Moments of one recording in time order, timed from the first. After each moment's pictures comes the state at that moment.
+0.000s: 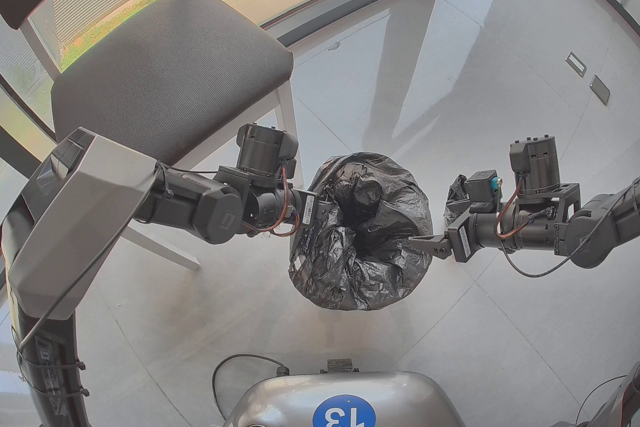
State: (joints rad) left arm -0.53 2.21 -1.48 -0.17 0.13 -0.04; right arm 0.39 1.83 -0.89 -0.40 0.19 -0.19
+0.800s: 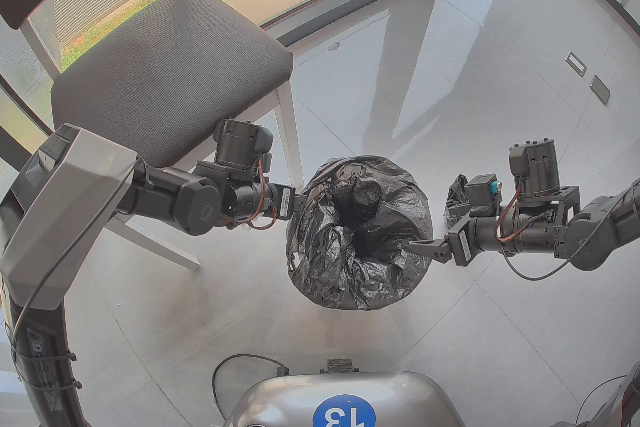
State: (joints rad) left arm -0.46 2.19 -1.45 -0.17 0.15 -0.04; right arm 0.39 1.83 -0.88 -0.40 0.19 -0.19
